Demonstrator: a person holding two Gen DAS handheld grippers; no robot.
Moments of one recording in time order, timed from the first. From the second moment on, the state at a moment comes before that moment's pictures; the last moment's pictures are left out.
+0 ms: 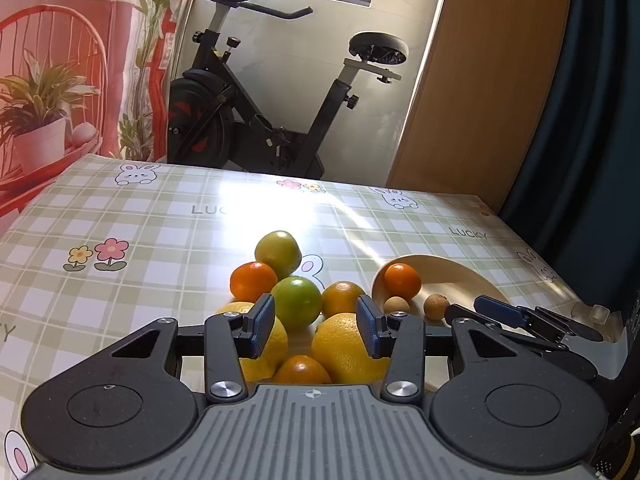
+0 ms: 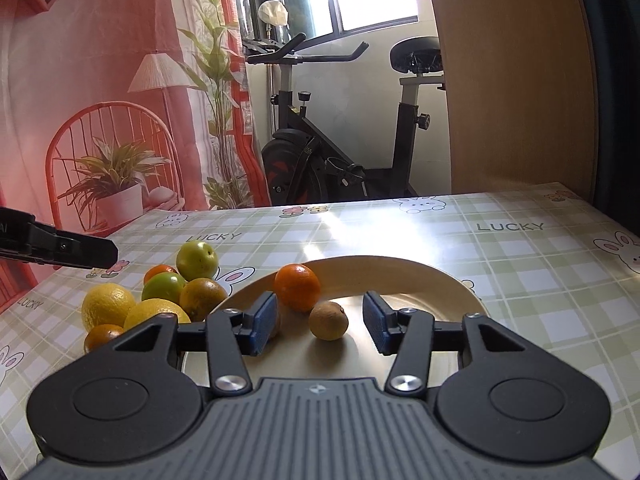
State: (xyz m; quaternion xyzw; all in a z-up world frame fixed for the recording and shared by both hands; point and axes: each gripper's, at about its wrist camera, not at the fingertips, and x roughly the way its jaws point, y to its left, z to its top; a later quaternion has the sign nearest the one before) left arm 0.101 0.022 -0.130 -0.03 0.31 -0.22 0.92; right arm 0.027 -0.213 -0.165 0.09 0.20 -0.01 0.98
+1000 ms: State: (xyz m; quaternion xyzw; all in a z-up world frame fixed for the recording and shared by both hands) left arm 0.089 0.061 -0.153 -0.10 0.33 -0.22 0.91; right arm 0.039 -0.101 -0.155 0.03 0.29 0.17 0.94
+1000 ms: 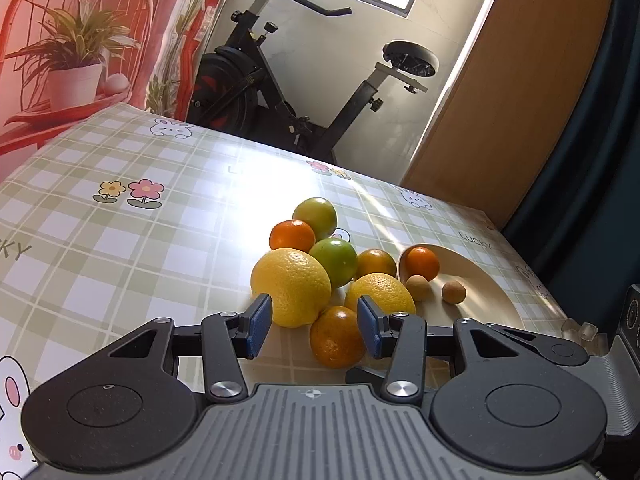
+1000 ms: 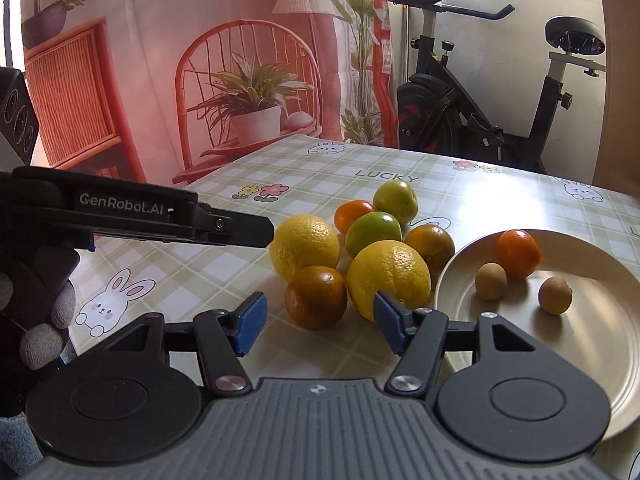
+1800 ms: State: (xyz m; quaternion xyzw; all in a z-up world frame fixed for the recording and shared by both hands) left arm 0.111 0.039 -0.183 -0.12 0.38 -0.24 0.89; right arm 0.069 -0.087 -0.172 0.02 0.32 0.17 0.93
